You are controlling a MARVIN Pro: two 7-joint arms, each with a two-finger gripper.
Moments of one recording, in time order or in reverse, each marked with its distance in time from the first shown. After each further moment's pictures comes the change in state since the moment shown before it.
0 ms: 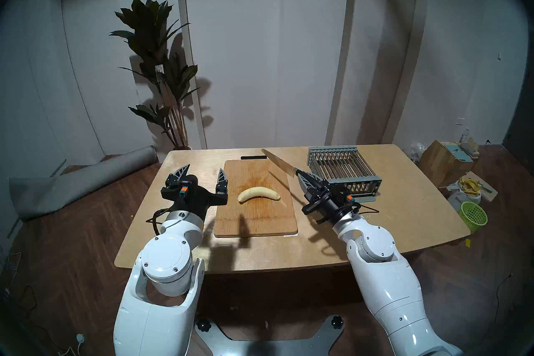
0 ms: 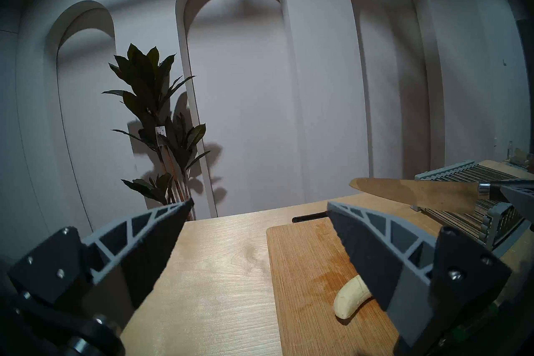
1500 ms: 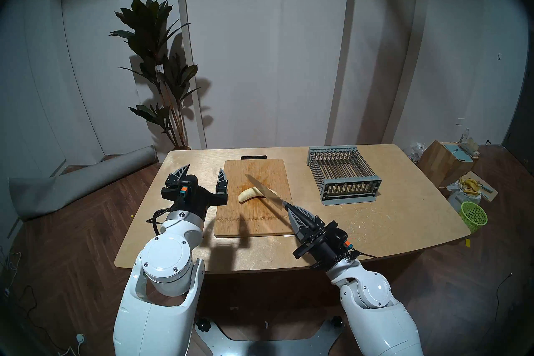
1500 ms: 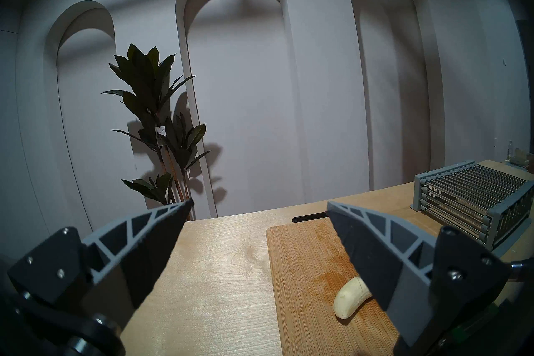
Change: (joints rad) left arm 0.000 0.000 0.000 0.000 0.000 0.000 0.000; right arm -0.233 -0.015 -0.052 -0.082 0.051 -0.097 0.055
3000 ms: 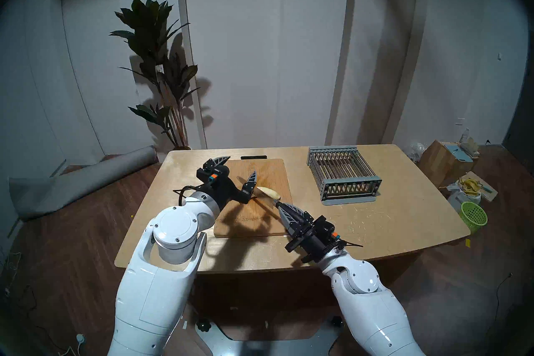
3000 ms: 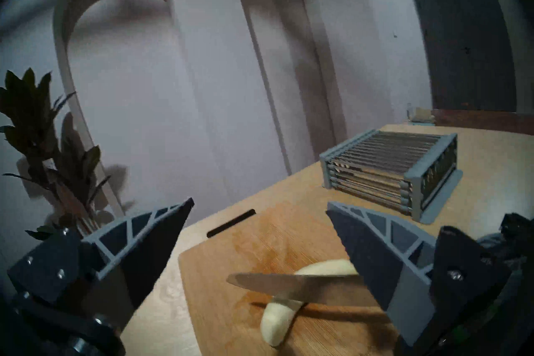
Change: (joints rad) left arm -0.253 0.135 0.051 0.250 -0.023 0.006 -0.412; right arm 0.135 -0.009 -0.034 0.160 0.010 -0.002 0.038
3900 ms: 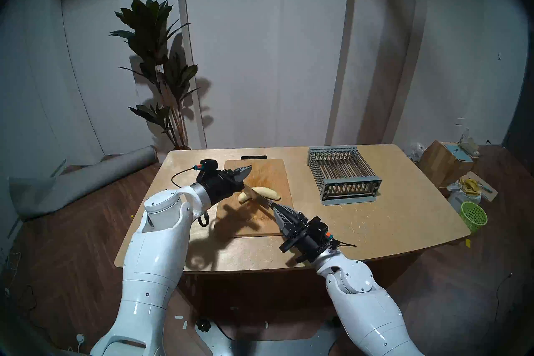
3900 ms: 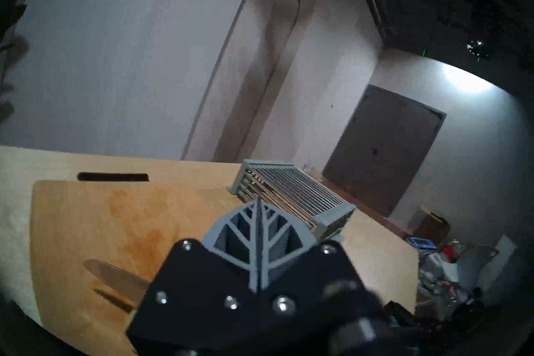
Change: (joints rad) left arm -0.228 -0.069 -0.142 0.370 -0.514 0.243 -0.402; right arm 0.020 -0.007 -0.036 0.029 -0.036 -0.005 -0.043
